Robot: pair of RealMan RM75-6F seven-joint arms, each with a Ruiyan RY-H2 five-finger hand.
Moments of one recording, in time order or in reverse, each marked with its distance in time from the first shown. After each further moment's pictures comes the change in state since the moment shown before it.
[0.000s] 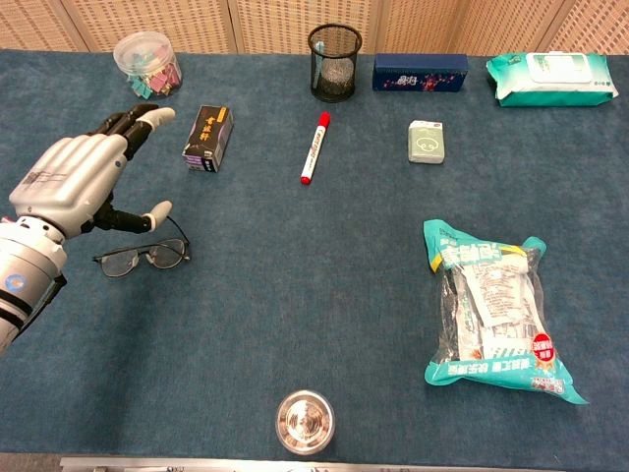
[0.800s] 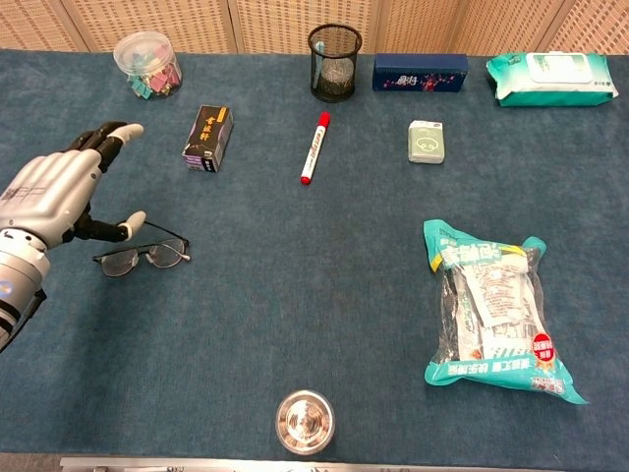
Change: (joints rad) left arm 0.033 -0.007 0.002 0.046 -0.073 0.029 -0.019; right arm 0.006 -0.012 -0.002 0.006 0.001 -0.012 -0.002
